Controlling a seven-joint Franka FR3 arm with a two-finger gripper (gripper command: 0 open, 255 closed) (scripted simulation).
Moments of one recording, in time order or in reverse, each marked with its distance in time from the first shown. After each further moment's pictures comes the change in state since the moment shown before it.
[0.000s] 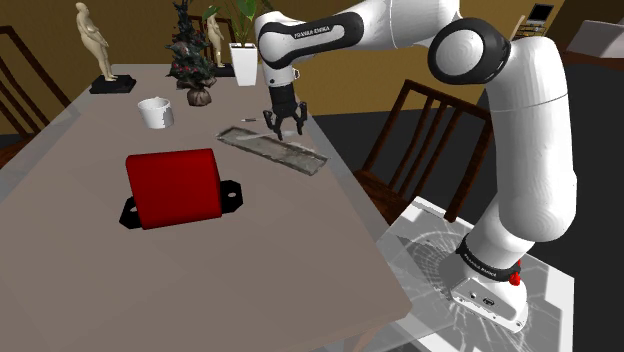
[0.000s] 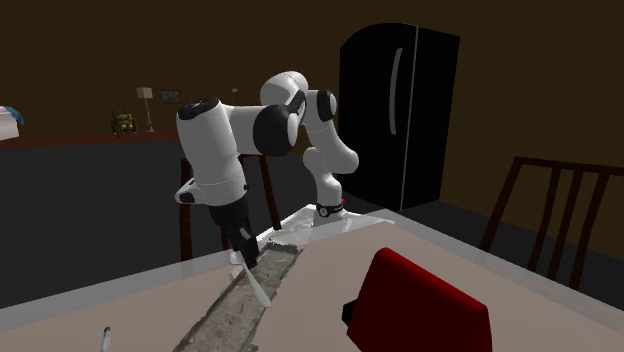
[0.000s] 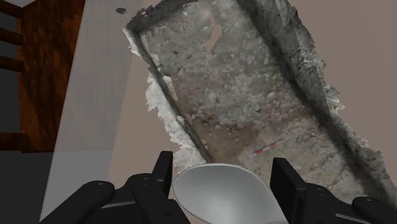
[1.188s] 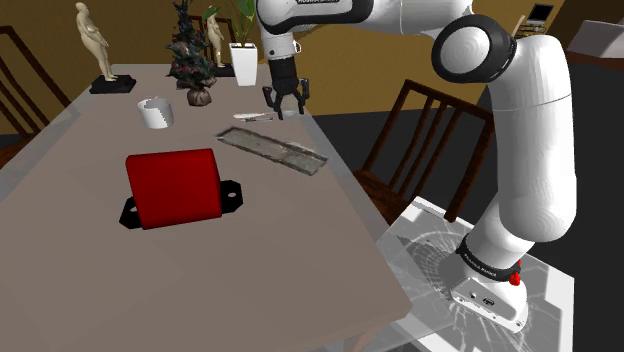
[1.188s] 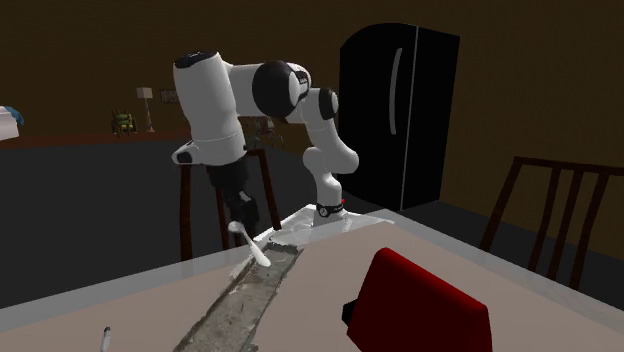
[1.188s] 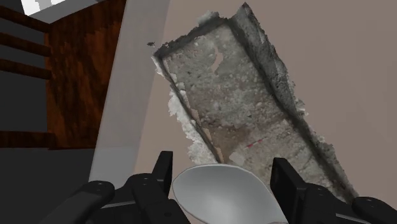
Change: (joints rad) arm 0.011 -0.022 0.005 0.159 0.005 -0.180 -0.001
